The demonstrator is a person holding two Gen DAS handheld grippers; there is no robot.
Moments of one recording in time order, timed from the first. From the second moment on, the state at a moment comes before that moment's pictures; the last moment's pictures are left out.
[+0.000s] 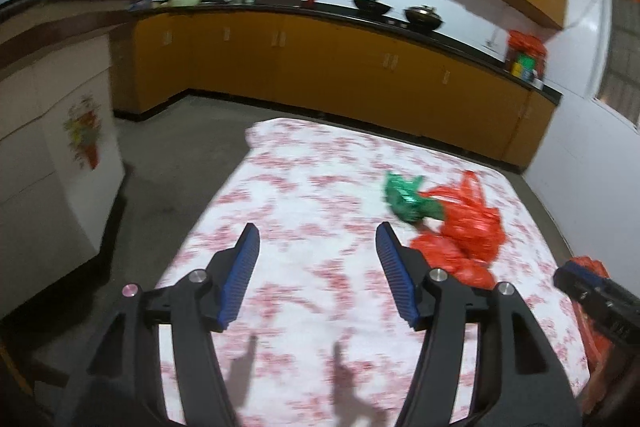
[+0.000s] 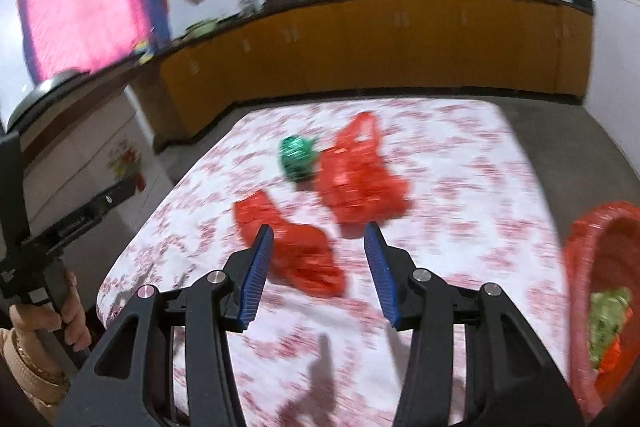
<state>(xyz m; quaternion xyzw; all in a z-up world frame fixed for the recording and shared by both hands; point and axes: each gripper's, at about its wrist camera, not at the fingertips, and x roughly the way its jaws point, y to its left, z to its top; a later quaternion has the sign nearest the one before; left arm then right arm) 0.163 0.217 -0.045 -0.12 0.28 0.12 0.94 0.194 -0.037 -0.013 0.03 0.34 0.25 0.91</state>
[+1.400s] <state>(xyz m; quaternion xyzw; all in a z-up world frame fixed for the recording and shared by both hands) 0.192 0.247 -0.072 -0.12 0.32 0.11 0.93 0.230 0.049 -0.064 -0.09 0.36 0.26 0.89</state>
